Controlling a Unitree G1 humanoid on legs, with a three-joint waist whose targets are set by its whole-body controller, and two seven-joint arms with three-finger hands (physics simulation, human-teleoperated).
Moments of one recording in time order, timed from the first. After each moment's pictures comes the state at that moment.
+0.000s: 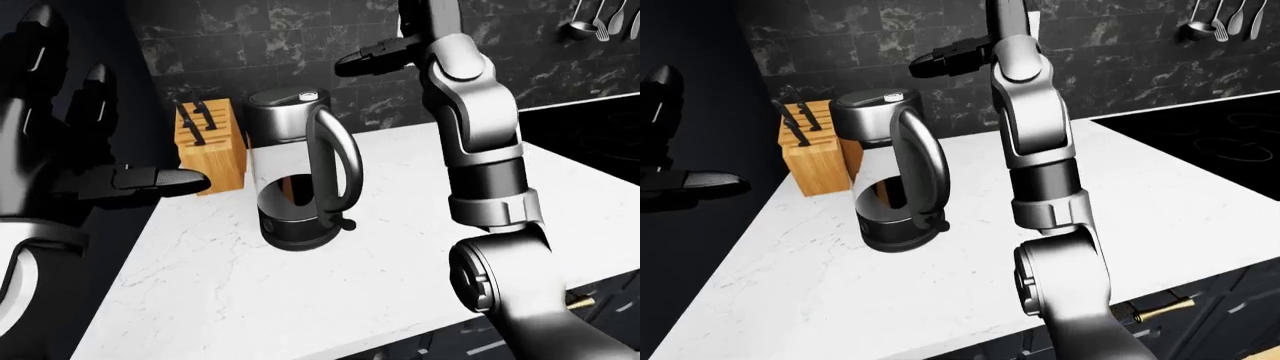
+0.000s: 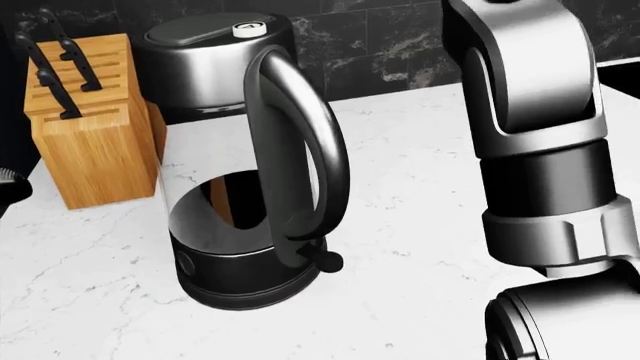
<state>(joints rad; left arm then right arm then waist) -0.42 0.58 0.52 -0.87 -0.87 0.98 0.39 -1.24 -0.18 -0.07 0.39 -0.05 0.55 -0.02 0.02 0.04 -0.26</state>
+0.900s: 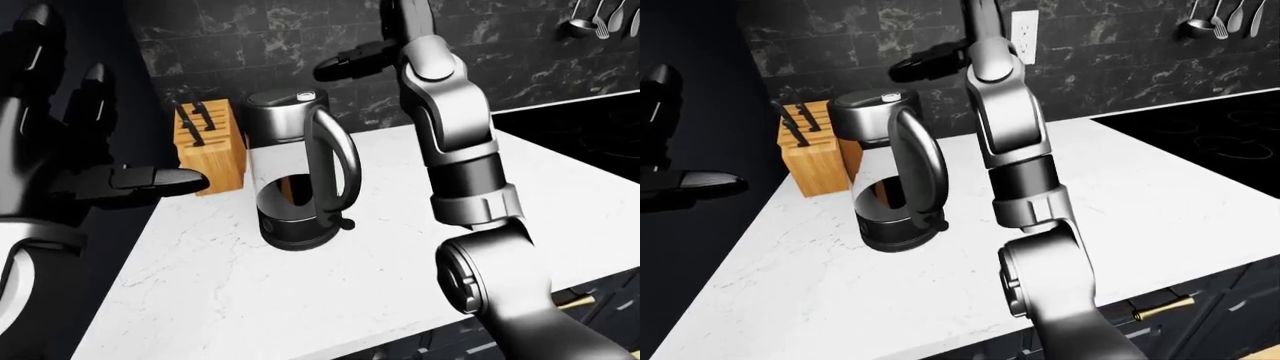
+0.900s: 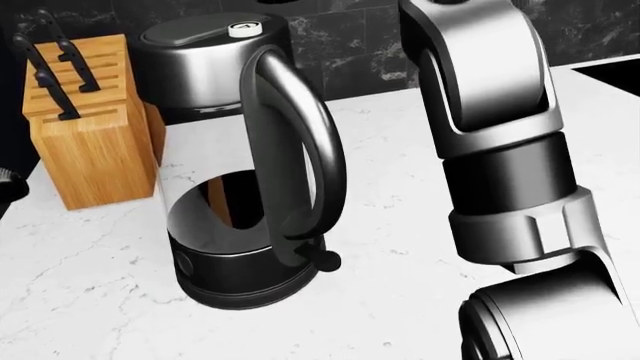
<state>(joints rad) -0.42 0.59 0.53 -0.86 -0.89 0.98 0.40 -1.28 -0.12 -0.04 0.44 -0.09 0.56 -0.05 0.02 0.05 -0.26</state>
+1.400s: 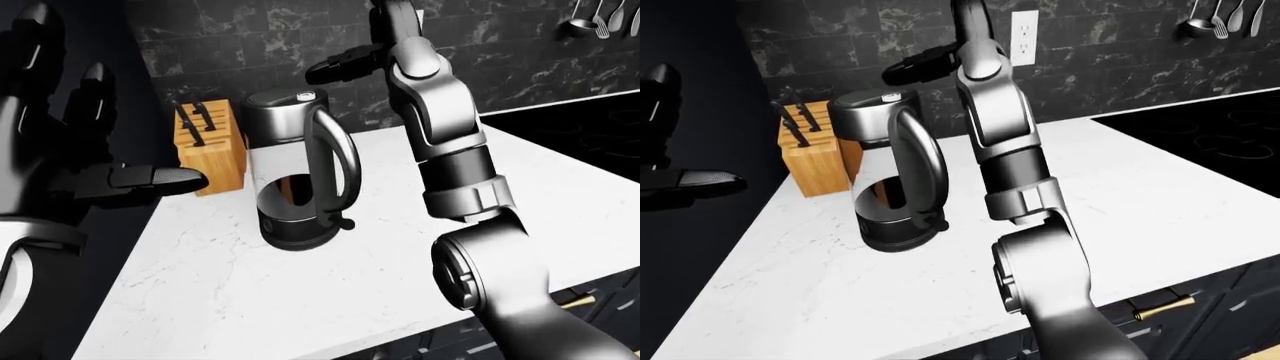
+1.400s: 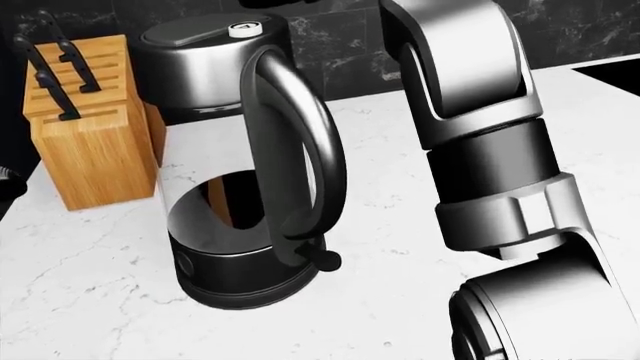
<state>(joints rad) -0.42 0.60 0.53 -0.86 -0.90 0.97 0.41 -1.33 -0.10 -0.04 0.57 -0.08 0.52 -0.06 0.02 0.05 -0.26</state>
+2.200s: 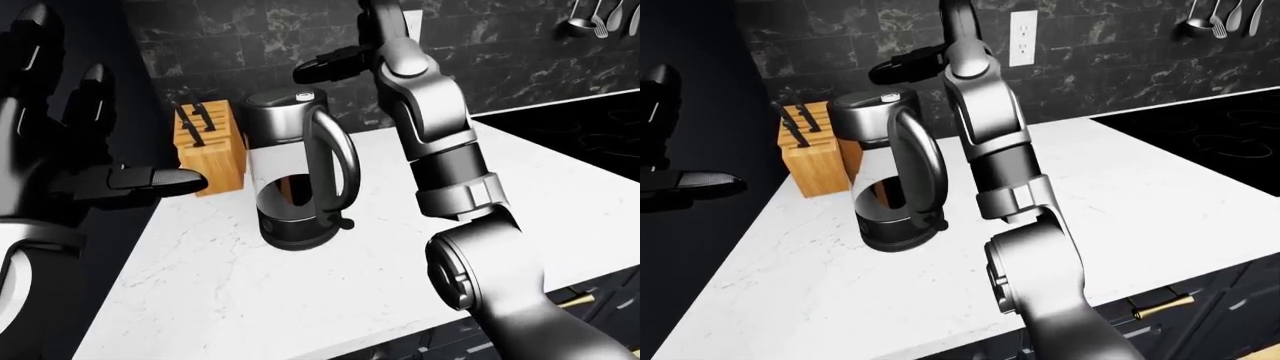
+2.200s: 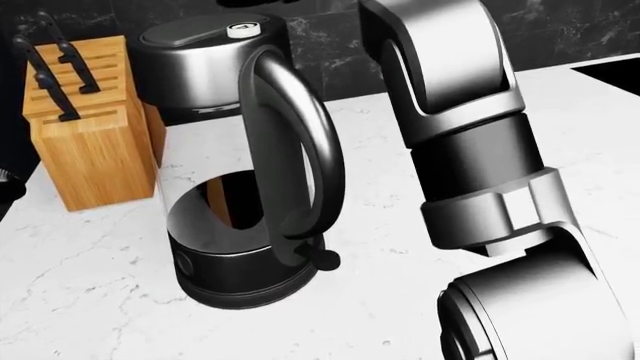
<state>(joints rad) -0.41 0.60 0.53 -0.86 -0.91 0.97 0.41 -1.35 -0.07 -0.03 0.60 -0.02 0.54 -0.09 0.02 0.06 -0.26</state>
